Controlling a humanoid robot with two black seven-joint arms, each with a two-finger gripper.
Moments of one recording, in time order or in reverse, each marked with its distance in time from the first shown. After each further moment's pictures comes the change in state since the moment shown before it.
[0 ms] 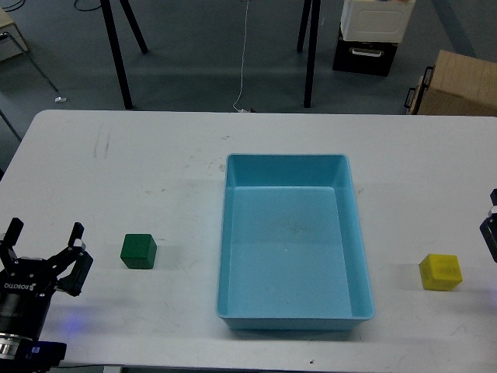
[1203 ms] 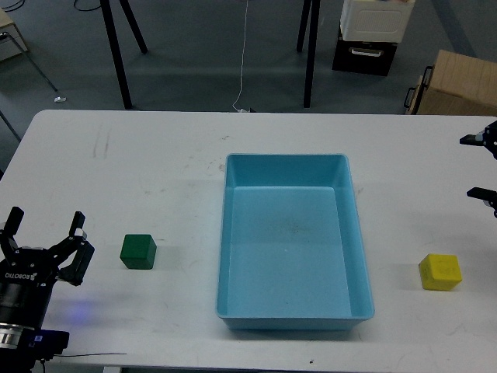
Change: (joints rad) left arm -0.033 -0.009 0.001 -0.008 0.000 0.000 -0.005; right arm 1.220 -0.807 -1.155 -0.245 -0.592 -0.109 -0.372
